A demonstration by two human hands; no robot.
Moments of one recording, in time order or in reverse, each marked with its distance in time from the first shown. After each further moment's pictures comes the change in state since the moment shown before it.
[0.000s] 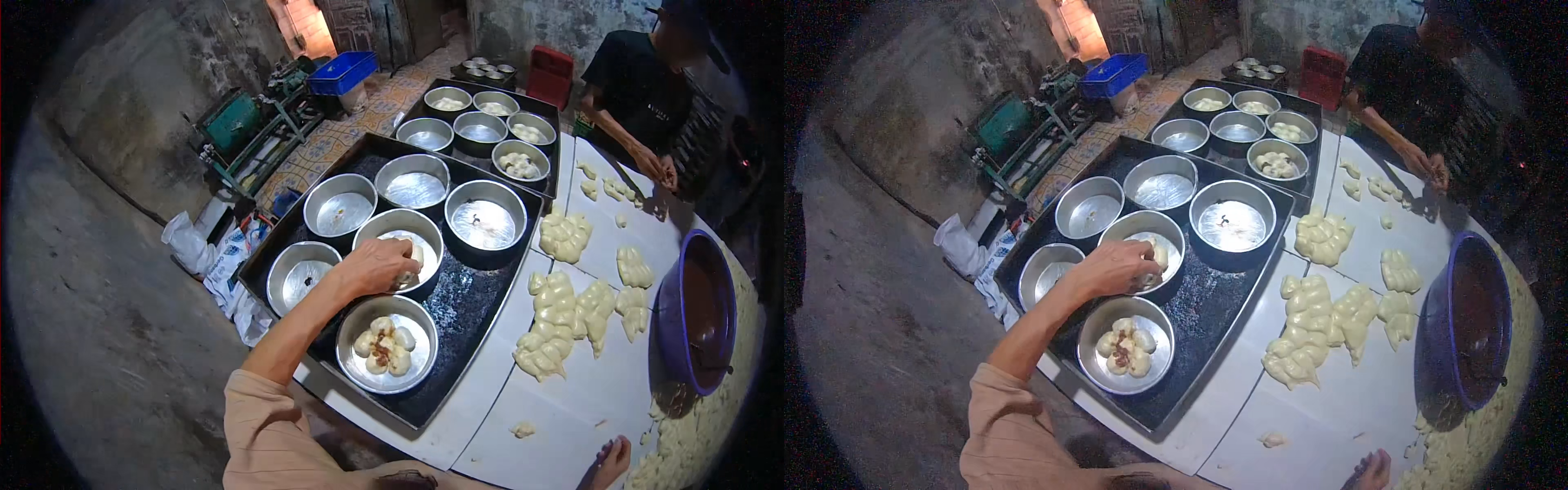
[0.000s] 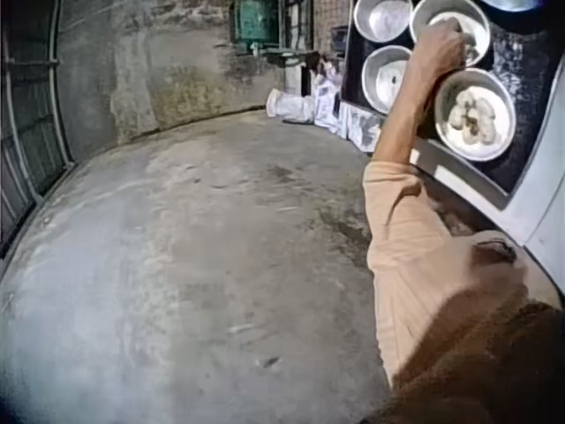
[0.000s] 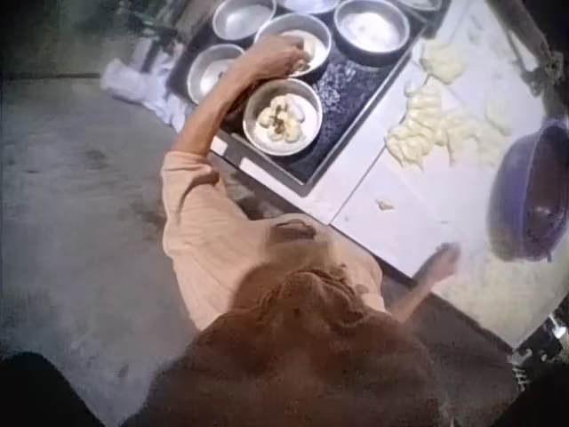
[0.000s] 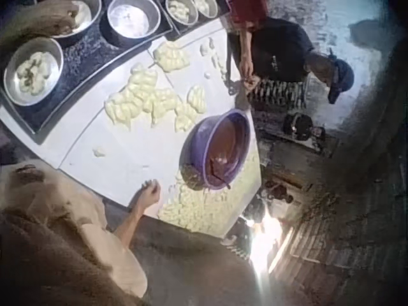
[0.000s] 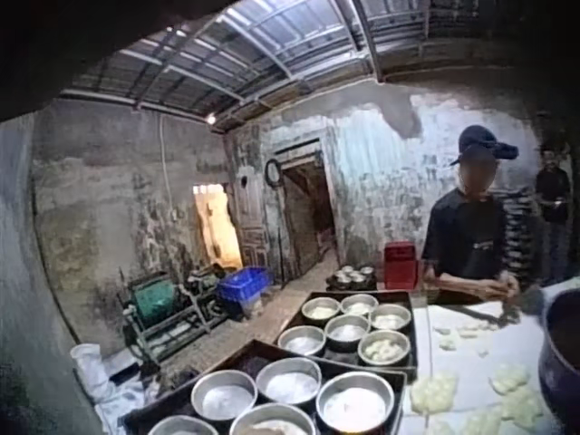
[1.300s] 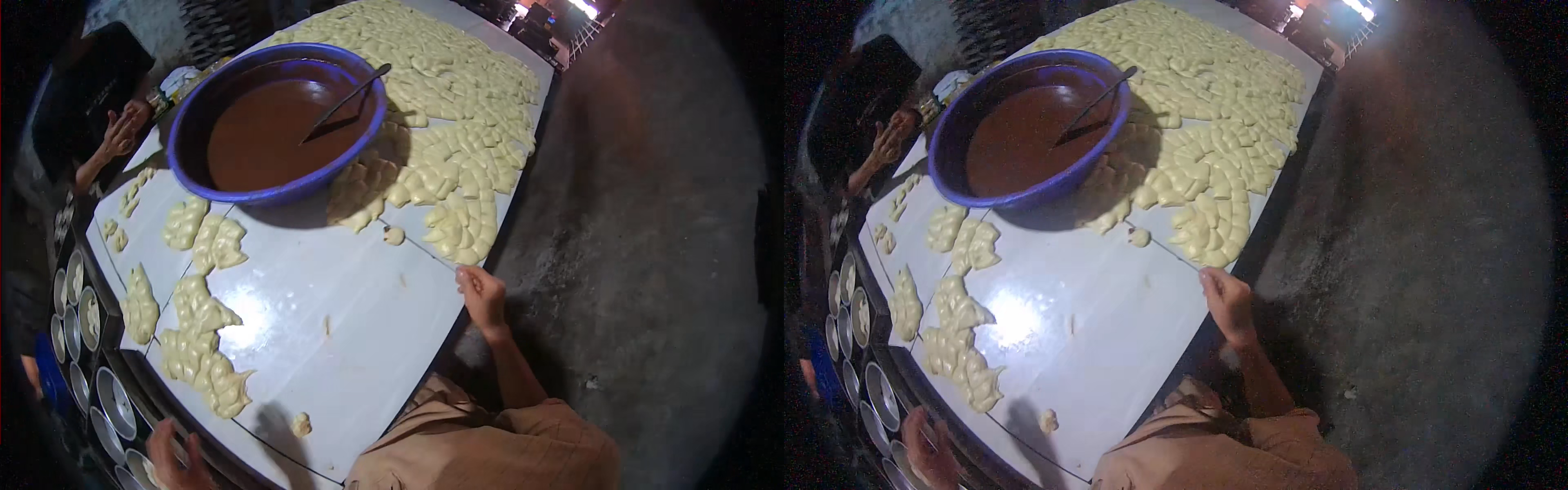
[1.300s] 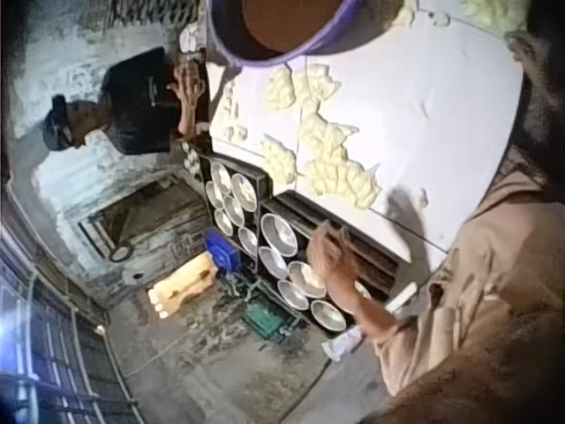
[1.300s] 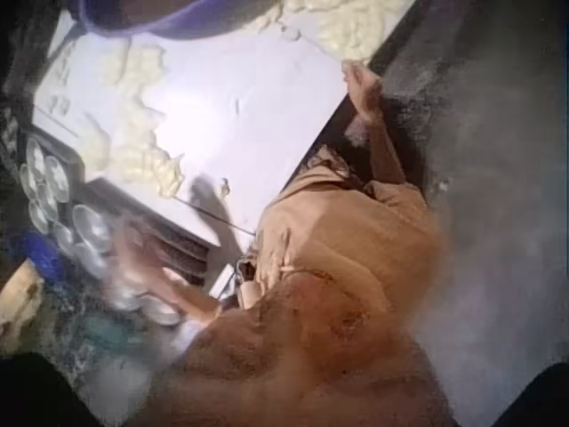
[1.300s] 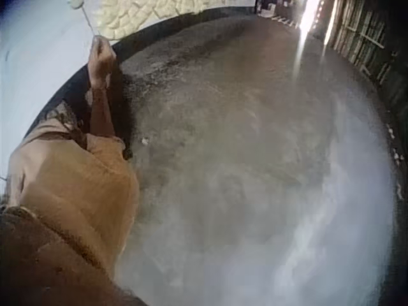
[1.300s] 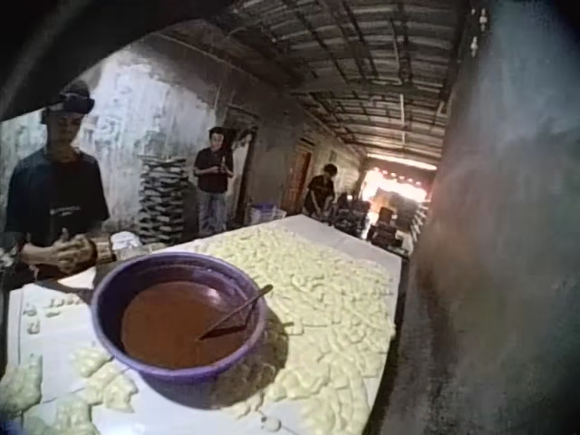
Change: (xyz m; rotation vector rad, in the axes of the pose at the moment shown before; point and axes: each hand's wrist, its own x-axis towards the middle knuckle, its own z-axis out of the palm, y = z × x) left_hand 0.080 0.226 -0.014 -0.404 0.241 0.172; right_hand -0.004 0.092 -0.124 -0.031 0.481 0.043
